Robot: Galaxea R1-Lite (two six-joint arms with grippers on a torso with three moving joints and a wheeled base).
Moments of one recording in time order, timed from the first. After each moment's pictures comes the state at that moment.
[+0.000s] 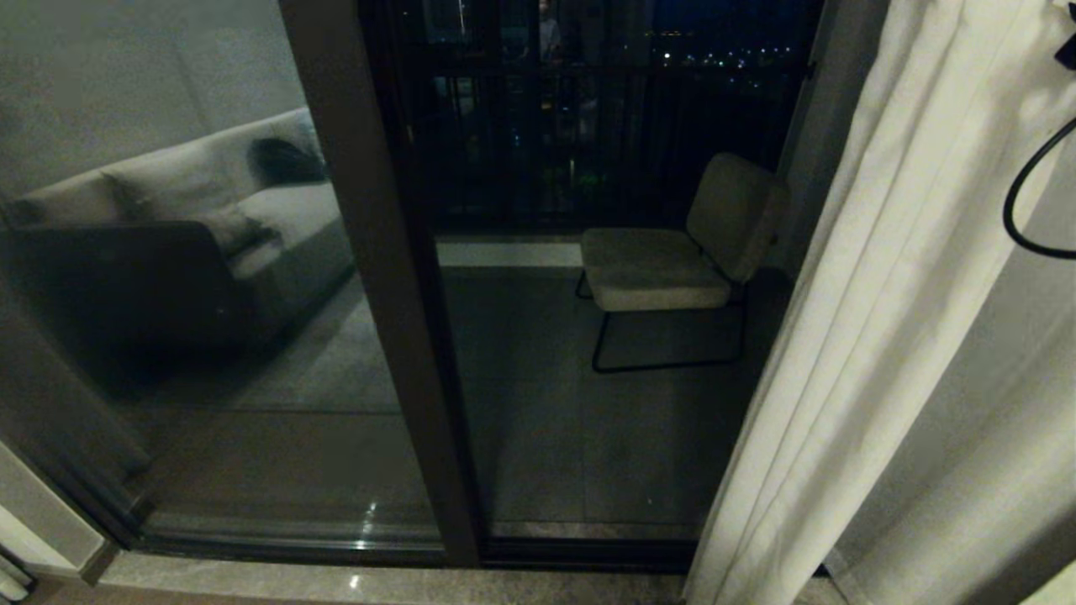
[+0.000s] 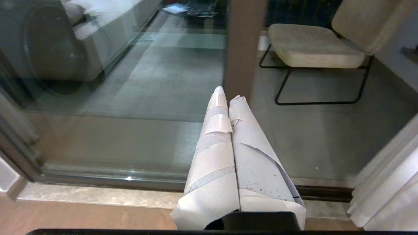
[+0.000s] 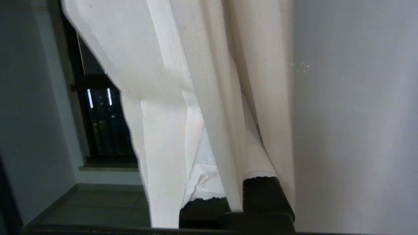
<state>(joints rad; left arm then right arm) -0.01 0.00 0.00 -0.01 0.03 -0.03 -0.22 1.63 -1.33 -0.83 0.21 0.18</state>
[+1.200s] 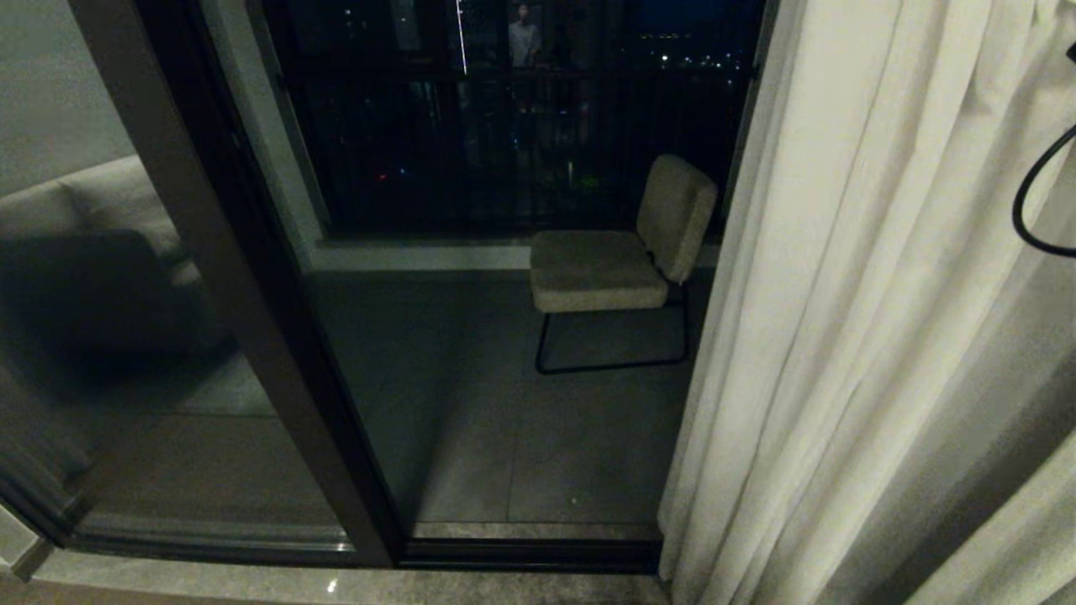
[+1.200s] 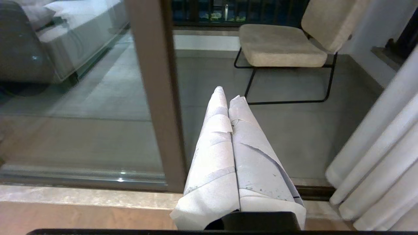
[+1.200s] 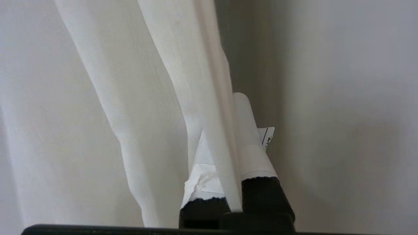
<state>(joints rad) -0.01 0.00 0.00 -0.01 0.03 -0.03 -0.23 1.63 -1.32 -0.83 0.21 0.18</state>
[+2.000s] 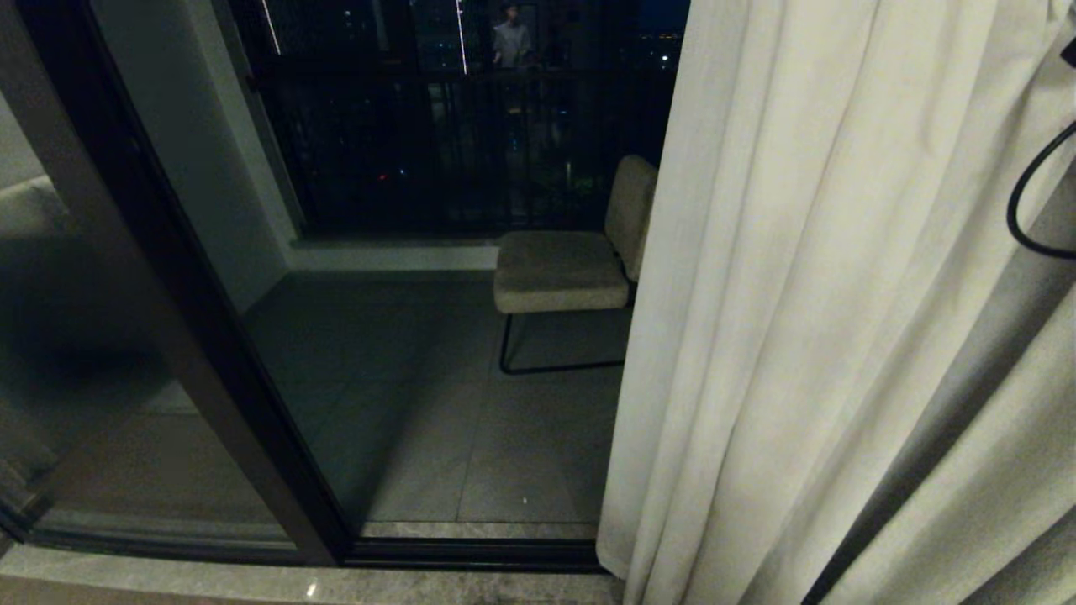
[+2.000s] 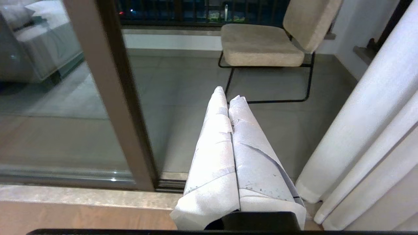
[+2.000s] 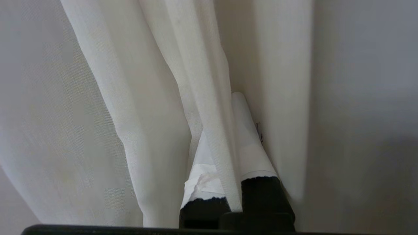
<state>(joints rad) -0.01 0.00 0.00 -0.01 0.03 -0.04 -0.22 1.63 -1.32 -0.84 0.21 0.18</state>
